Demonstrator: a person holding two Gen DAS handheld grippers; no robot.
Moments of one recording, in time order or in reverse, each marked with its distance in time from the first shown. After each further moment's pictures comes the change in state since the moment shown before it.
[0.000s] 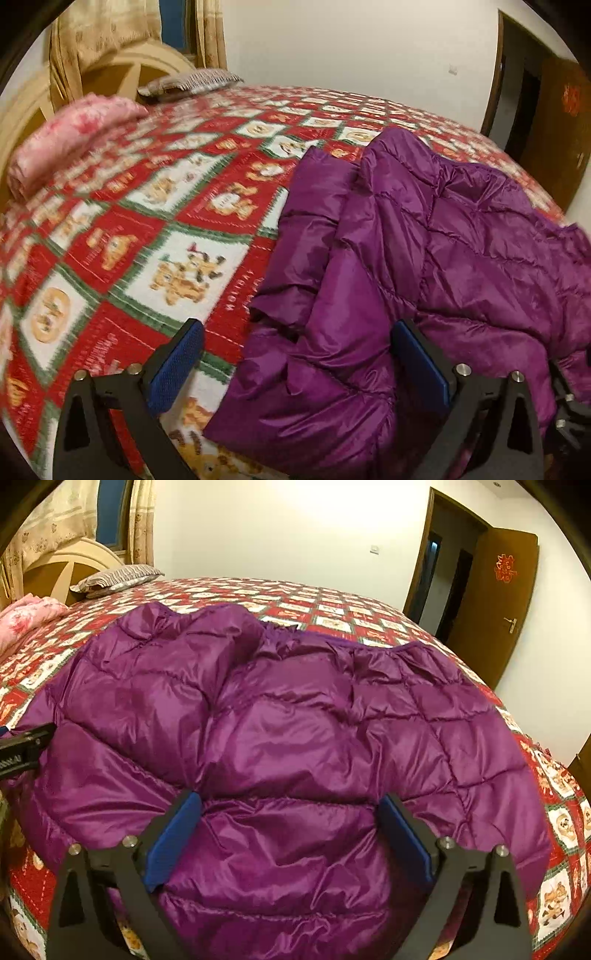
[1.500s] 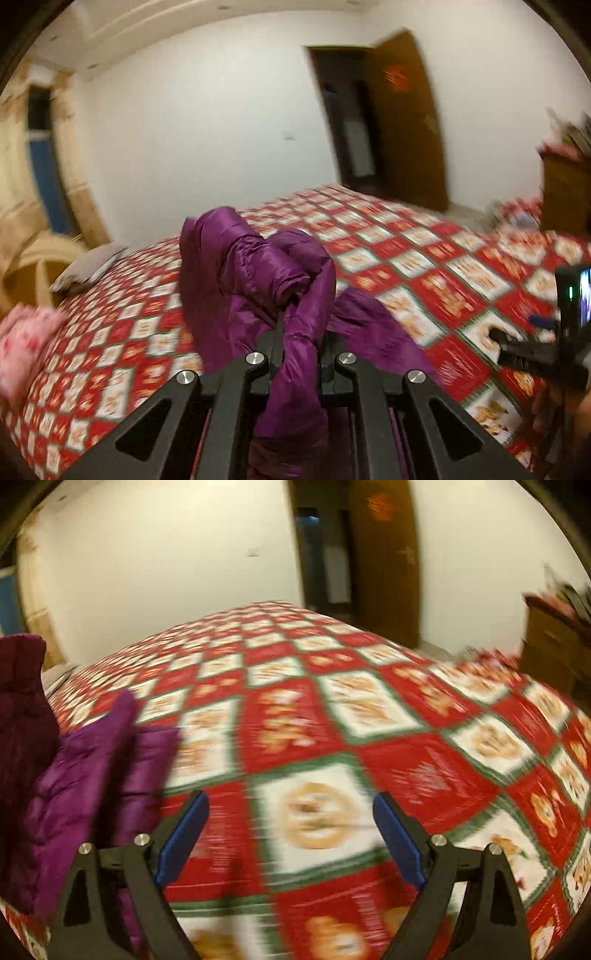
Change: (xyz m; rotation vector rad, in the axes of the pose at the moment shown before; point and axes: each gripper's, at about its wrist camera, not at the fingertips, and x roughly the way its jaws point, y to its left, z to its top) left arm -0.161 -0.187 0.013 0.606 -0.393 -0.265; right arm -0.070 -0.194 -0.091 0.625 -0.063 -0.199
